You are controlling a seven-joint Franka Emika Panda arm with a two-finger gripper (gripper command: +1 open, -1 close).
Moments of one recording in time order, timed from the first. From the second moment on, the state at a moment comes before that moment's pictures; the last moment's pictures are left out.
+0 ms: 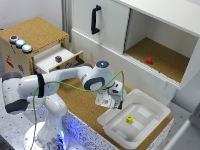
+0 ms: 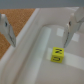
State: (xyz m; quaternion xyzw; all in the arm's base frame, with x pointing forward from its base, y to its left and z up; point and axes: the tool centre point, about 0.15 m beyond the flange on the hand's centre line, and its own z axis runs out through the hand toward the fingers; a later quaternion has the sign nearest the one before) arm 0.233 -0.341 0.342 0.98 0.15 0.10 0.11
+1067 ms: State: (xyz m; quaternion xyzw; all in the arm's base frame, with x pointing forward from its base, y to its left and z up) arm 0.290 -0.379 0.264 0.99 0.12 0.08 0.08
